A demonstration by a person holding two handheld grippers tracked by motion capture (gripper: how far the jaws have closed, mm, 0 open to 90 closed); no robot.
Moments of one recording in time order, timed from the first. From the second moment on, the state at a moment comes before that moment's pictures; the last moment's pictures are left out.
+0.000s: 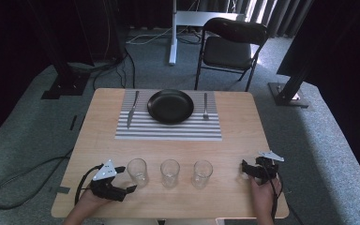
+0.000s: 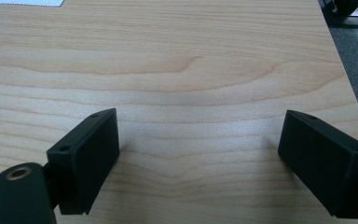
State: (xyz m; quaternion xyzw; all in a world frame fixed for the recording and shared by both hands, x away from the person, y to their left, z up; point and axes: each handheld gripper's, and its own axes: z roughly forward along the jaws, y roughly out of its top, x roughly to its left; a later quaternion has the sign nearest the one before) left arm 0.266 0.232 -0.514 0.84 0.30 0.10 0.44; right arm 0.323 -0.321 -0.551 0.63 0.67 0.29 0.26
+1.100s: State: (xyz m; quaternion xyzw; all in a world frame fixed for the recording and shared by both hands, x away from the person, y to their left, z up) left arm 0.271 0.202 -0.516 0.78 0.28 0.17 0.53; right arm 0.323 -0.321 -0.551 0.63 0.67 0.29 0.26
